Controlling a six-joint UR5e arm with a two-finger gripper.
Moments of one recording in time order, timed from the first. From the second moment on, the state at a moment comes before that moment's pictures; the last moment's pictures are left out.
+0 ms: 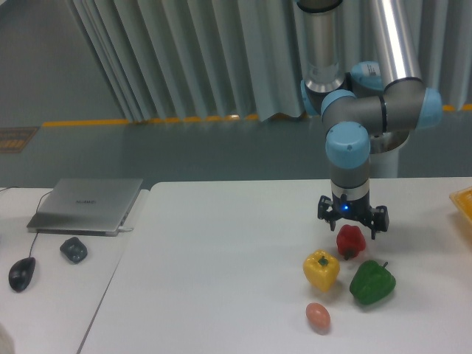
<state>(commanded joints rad) 2.24 -1.85 -1.74 -1.21 1.62 0.36</state>
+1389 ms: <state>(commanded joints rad) 2.20 -1.91 -1.74 -1.21 1.69 0.39</state>
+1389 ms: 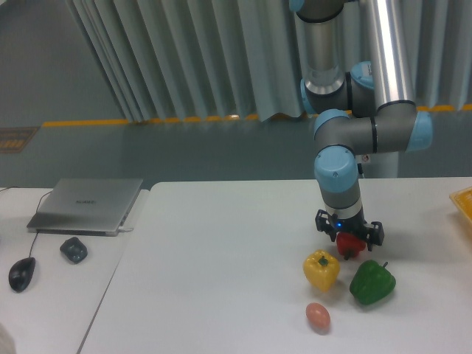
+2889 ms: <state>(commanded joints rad) 2.51 -1.81 -1.50 -1.37 1.52 1.27</state>
